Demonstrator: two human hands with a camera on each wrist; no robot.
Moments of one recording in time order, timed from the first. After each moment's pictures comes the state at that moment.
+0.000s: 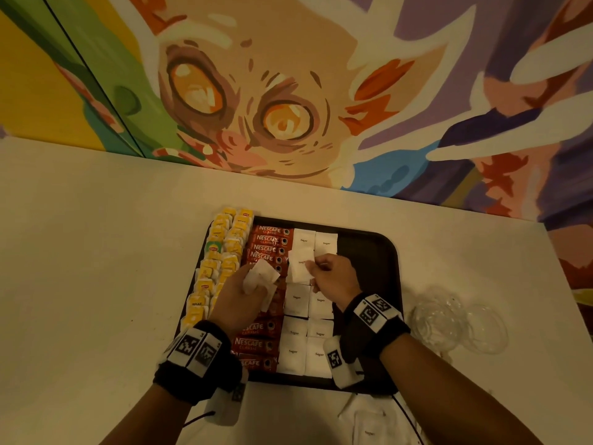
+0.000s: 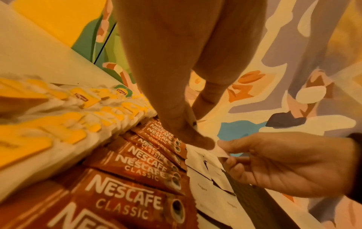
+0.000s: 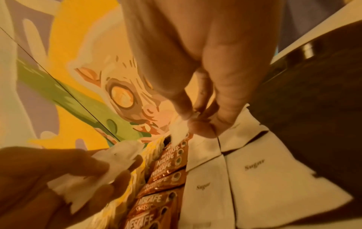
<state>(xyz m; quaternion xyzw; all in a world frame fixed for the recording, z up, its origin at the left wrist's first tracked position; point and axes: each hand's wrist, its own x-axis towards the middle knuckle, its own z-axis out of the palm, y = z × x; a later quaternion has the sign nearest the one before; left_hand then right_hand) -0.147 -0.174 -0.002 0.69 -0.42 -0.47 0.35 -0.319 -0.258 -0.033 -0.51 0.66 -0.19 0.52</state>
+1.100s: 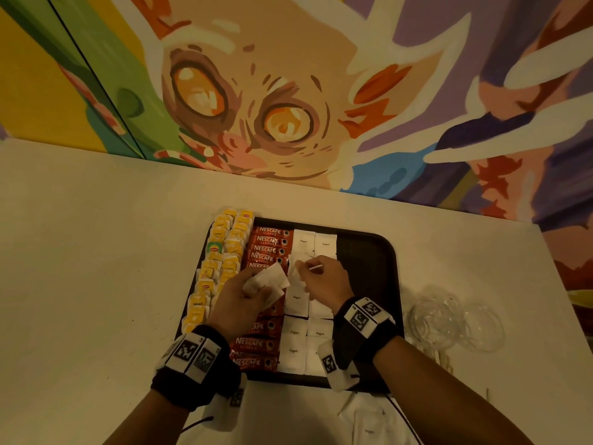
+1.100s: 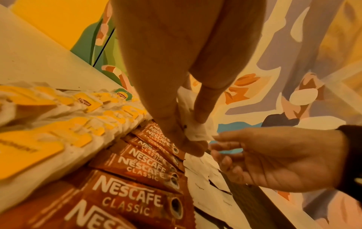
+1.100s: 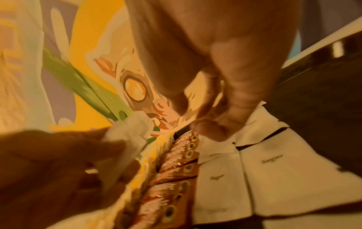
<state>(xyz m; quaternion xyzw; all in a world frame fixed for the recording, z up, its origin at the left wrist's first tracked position) -0.143 -0.165 -0.001 0.69 -0.44 -0.47 0.35 -0.305 -0.247 -0.025 -0.54 0.66 -0.16 0.50</state>
